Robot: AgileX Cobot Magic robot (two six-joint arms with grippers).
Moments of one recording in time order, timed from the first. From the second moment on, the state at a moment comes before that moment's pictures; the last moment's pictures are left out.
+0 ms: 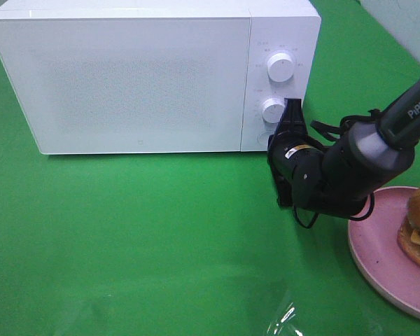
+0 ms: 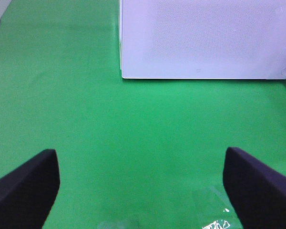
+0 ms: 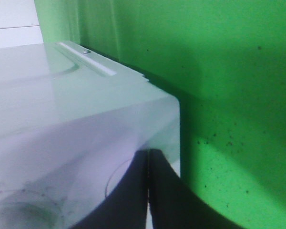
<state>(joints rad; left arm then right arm) 0.09 -0.01 -0.52 -0.22 1.08 0.14 0.56 2.16 -0.86 0.63 -0.89 1.36</state>
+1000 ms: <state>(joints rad) 0.09 -0.01 -0.52 -0.22 1.08 0.14 0.57 2.16 -0.89 0.63 -0.91 1.44</state>
